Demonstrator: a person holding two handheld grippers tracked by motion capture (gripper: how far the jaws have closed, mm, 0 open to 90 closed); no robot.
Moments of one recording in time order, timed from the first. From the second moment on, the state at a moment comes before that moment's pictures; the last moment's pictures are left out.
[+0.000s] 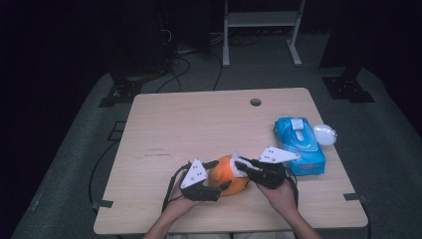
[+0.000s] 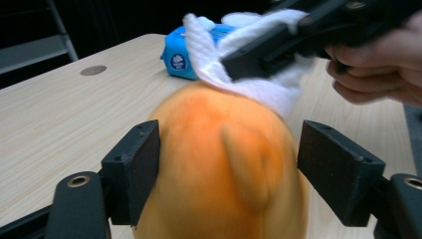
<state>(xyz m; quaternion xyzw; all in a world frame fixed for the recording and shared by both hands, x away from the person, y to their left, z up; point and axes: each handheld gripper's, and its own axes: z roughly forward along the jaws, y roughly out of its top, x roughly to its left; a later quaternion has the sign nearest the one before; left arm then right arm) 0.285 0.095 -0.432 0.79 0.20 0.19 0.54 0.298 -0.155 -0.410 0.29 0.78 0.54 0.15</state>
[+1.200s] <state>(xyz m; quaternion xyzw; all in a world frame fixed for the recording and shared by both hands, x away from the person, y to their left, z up) 0.304 0.132 -0.442 0.78 0.28 0.17 0.53 0.314 -0.174 -0.443 0.35 0.75 0.55 0.09</state>
